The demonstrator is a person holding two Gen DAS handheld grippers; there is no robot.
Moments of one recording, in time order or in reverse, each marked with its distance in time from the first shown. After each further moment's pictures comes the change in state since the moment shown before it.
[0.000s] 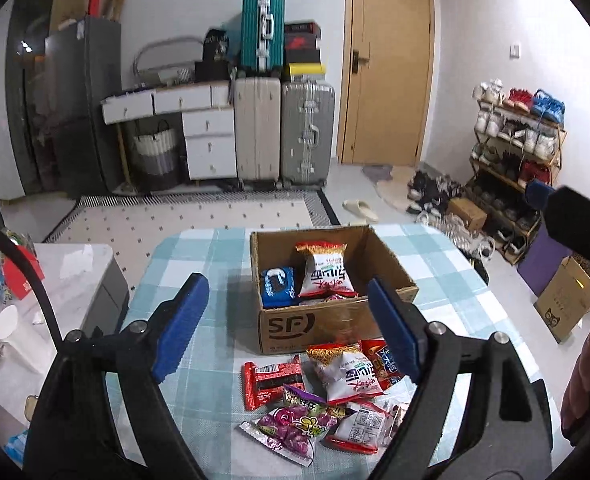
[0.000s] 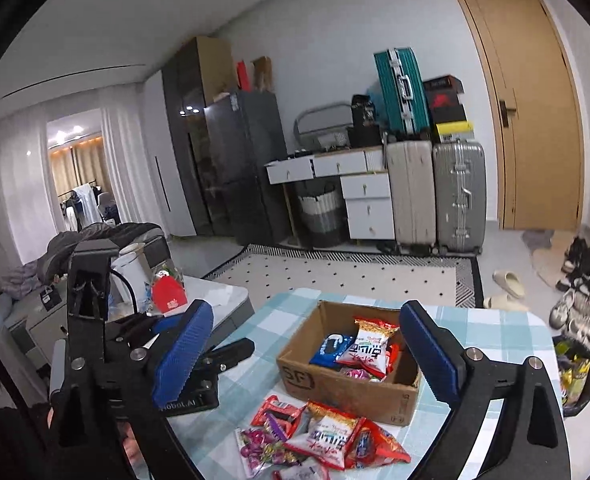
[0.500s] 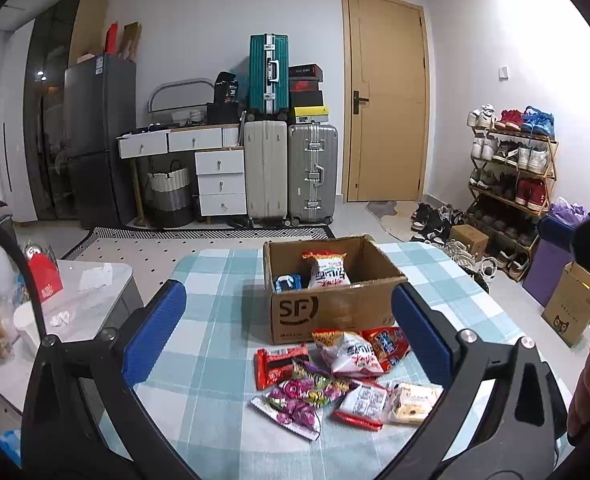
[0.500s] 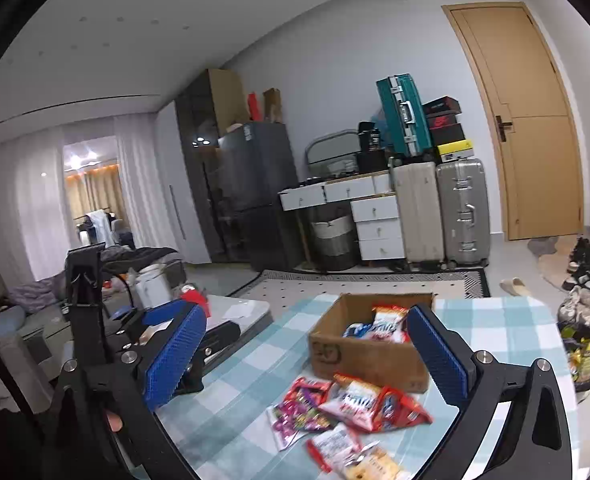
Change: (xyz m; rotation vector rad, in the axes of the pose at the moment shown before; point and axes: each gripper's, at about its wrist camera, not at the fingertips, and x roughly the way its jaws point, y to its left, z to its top) left arm -0.104 -0.003 -0.069 0.014 -0.158 0.027; right arm -0.088 0.027 -0.067 0.037 -0.116 0.057
